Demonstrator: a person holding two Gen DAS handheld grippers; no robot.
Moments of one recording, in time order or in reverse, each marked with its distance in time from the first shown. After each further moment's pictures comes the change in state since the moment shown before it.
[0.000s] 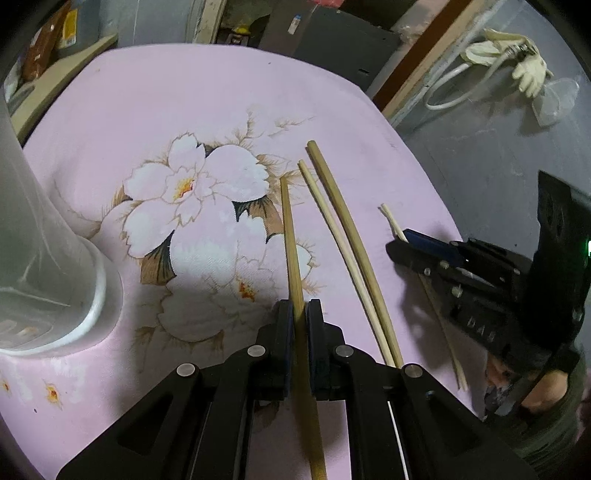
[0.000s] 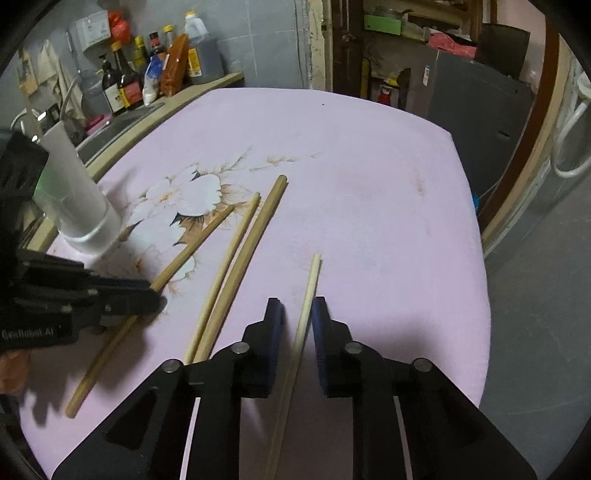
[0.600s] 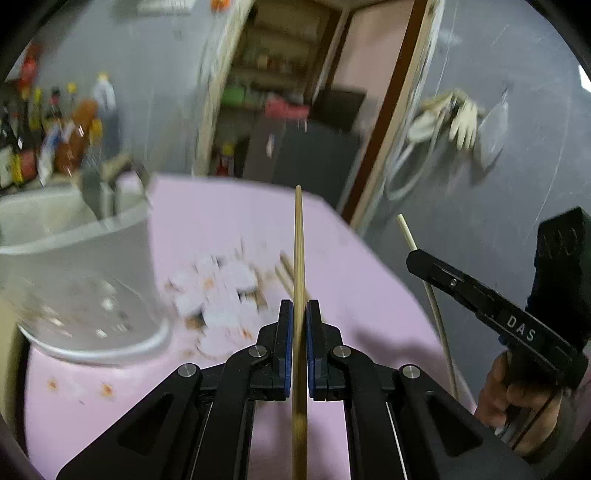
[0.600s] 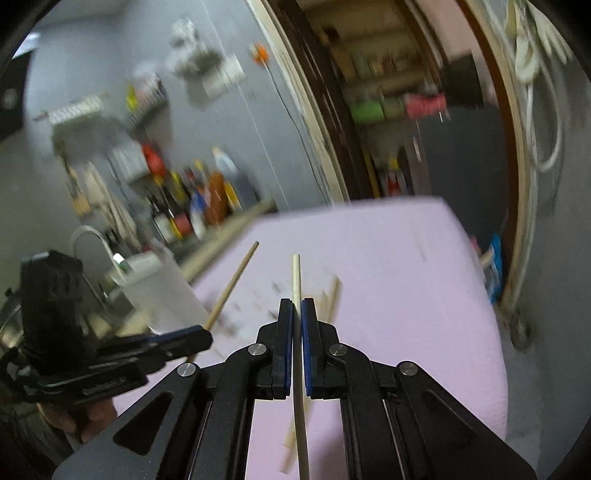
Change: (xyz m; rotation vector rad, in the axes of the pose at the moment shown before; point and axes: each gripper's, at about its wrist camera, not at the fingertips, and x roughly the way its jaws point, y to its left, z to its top) left arm -0.093 -0.029 -0.066 0.127 -0.544 0.004; right arm -0.115 0.038 -0.046 0.161 -0.589 0.178
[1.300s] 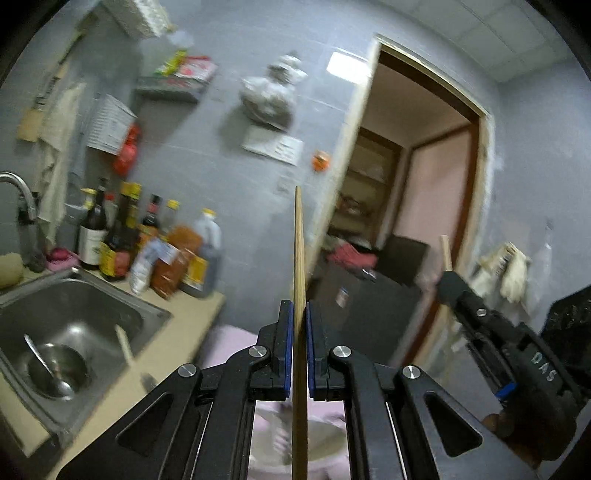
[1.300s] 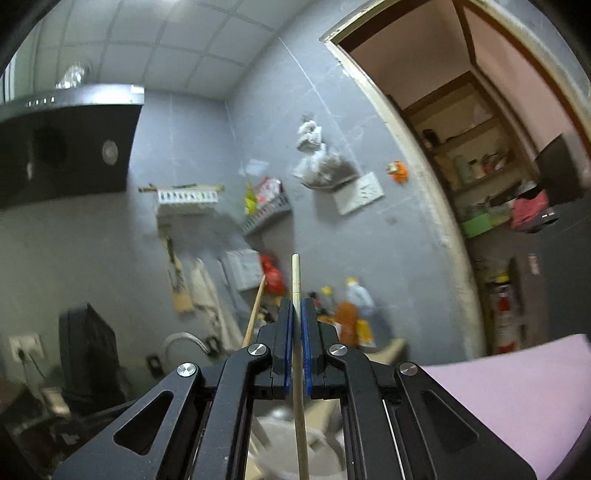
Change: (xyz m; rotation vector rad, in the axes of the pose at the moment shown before) left arm -0.115 0.130 0.086 -0.144 -0.522 0.230; right arm 0.080 0.136 0.100 -0.041 -0.415 0.416
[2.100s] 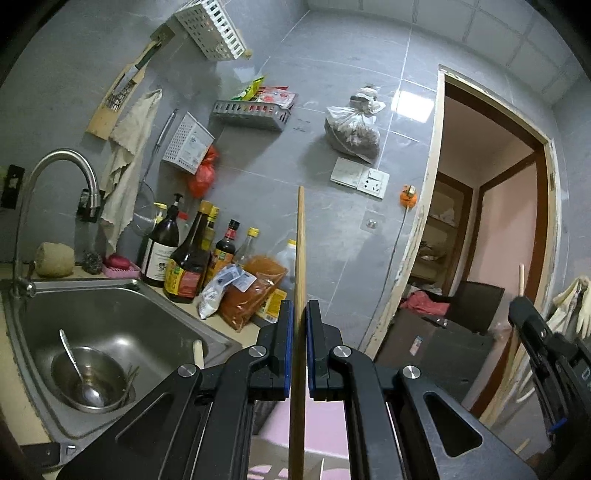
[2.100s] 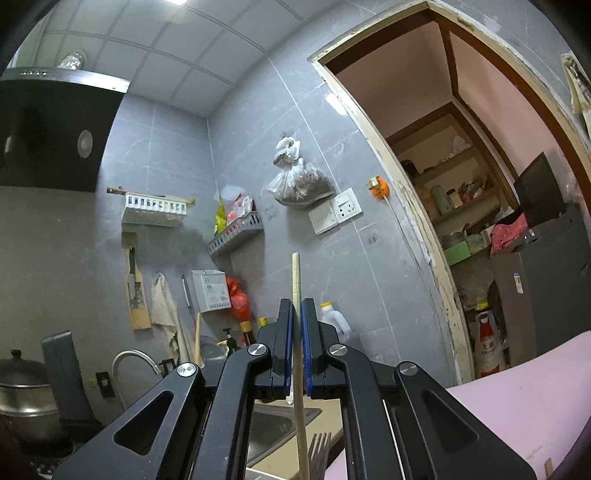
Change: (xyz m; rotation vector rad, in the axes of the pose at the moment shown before) left arm 0.028 0.062 -0.032 -0.040 -0.186 0.262; right arm 0.040 -0.011 -0.056 -0.047 -0.129 -0.153
